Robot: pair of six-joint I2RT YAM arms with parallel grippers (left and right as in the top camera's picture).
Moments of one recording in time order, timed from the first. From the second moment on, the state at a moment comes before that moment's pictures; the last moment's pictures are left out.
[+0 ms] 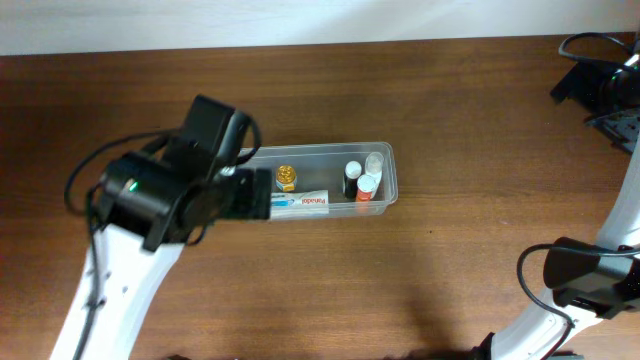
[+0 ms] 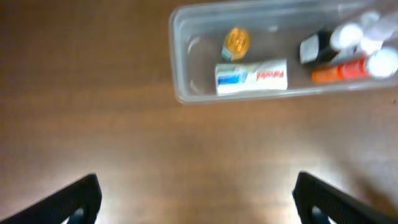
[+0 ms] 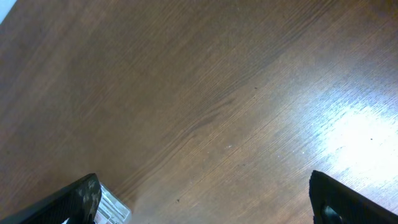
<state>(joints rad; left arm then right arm) -0.44 1.40 1.74 -1.52 -0.16 -0.35 -0.36 1.96 2.39 -1.69 0.03 0.44</state>
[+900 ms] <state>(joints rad) -0.29 1.17 1.37 -1.10 -0.28 -0.35 -0.36 1.96 2.39 -1.69 0.03 0.44</state>
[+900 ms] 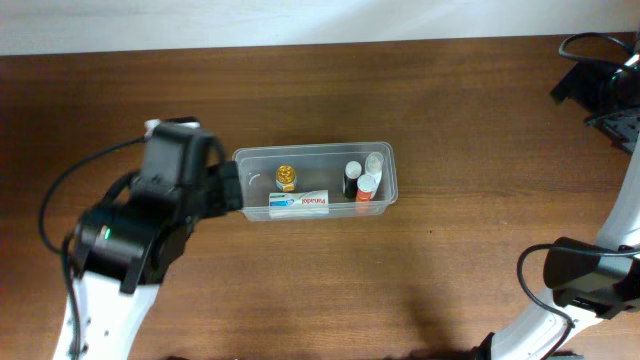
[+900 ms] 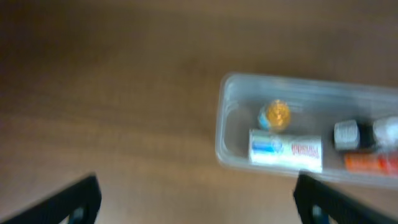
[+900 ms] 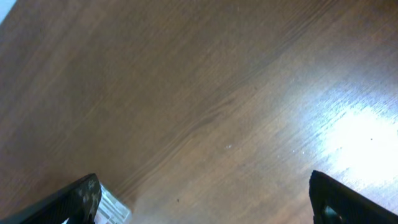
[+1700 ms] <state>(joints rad) 0.13 0.35 0.16 0.18 0.16 -0.05 -0.36 1.96 2.39 -1.69 0.03 0.44</state>
